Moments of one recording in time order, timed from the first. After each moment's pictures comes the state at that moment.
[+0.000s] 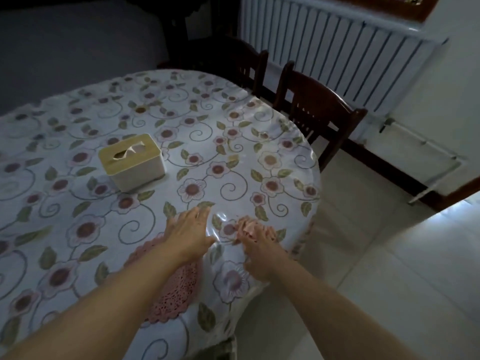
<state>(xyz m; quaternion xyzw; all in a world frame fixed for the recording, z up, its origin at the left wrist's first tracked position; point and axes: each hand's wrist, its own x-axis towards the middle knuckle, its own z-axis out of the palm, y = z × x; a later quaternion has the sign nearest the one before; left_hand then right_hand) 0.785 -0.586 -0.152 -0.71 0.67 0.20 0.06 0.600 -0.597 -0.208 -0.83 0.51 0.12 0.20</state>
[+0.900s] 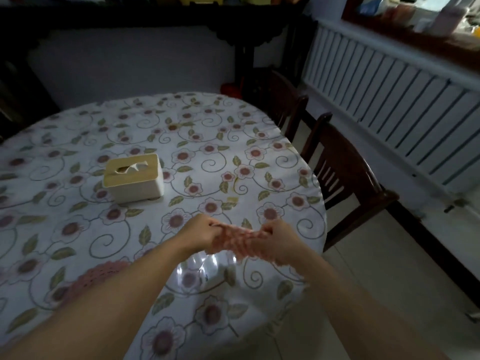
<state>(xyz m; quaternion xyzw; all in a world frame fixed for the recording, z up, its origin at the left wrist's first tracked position) 0.687 -0.724 -0.111 -0.78 0.42 0.39 -0.24 0.517 -0.808 -0.115 -0.75 0.49 -0.01 0.45</state>
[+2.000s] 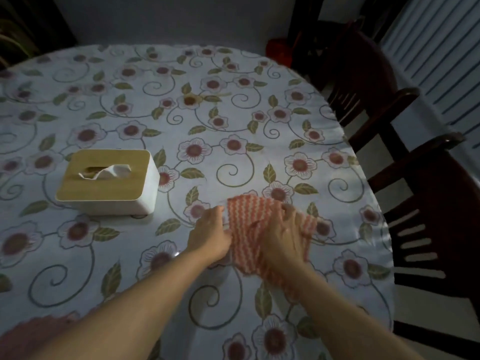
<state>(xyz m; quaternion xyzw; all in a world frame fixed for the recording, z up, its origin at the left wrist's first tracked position) 0.788 -0.897 -0.243 -0.88 0.31 0.33 -0.16 0.672 -0.979 -0.242 -0.79 0.51 -0.03 0.33</state>
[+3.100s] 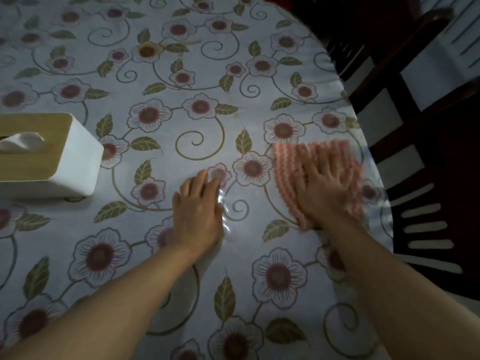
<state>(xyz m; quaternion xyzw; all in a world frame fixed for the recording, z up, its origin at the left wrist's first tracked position) 0.754 -0.948 -0.311 -0.89 0.43 0.11 -0.13 0.607 -1.149 -0.343 -0.89 0.46 -0.02 0.07</state>
